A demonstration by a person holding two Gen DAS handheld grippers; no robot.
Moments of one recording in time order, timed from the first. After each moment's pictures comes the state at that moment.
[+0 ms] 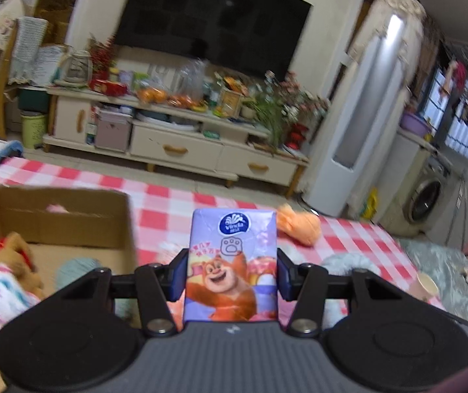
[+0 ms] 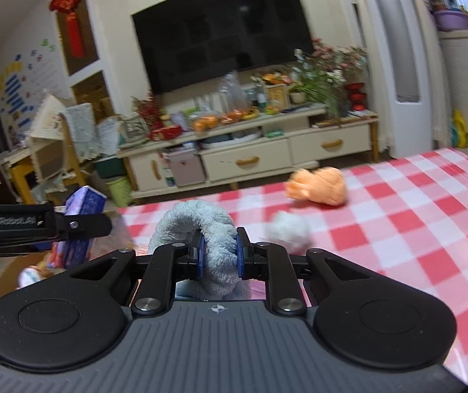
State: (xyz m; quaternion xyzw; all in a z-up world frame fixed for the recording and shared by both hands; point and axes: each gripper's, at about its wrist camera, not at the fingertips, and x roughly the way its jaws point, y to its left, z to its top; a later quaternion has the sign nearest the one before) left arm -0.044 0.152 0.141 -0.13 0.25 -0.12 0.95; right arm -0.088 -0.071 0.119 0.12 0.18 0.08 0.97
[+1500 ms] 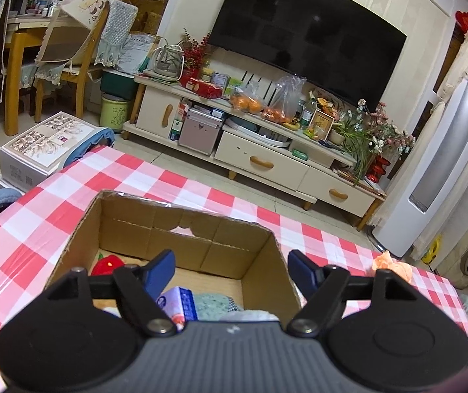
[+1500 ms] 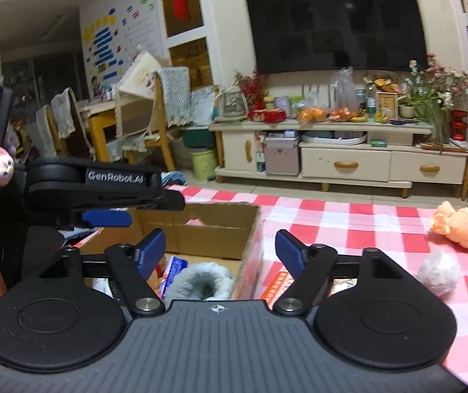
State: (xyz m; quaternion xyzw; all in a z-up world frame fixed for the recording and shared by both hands) left arm -0.007 0.249 0.128 -0.18 0.27 0.01 0.95; right arm -0.050 0.052 0.154 0.03 0.19 0.23 0.95
